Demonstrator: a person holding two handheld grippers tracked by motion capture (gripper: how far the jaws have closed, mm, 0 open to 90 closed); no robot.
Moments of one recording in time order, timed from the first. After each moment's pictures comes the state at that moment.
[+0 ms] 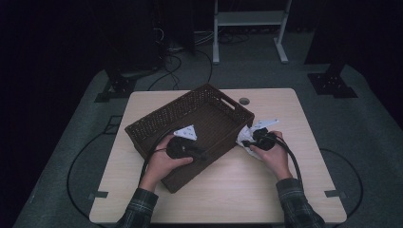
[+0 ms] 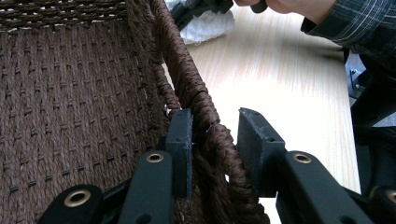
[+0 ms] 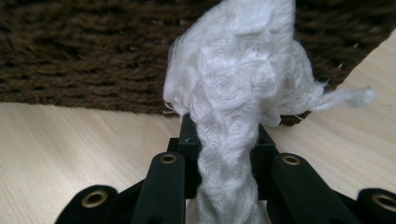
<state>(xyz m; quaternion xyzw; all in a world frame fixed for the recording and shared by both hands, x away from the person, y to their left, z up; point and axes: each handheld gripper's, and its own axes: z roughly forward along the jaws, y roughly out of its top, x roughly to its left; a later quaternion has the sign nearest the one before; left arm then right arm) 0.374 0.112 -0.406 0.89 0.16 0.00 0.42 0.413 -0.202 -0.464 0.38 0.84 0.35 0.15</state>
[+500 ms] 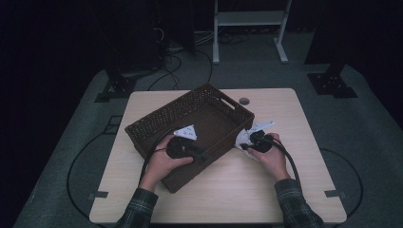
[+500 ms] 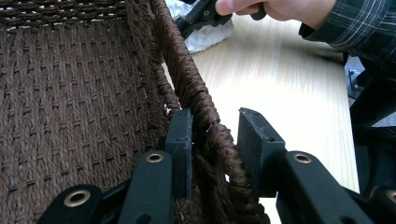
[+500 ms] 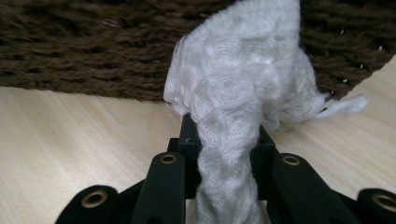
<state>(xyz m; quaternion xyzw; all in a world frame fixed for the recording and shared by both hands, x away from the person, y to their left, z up) 0.374 0.112 -0.406 0.89 0.16 -0.01 0.42 0.412 -0.194 -0.472 0.37 0.85 0.34 0.14</state>
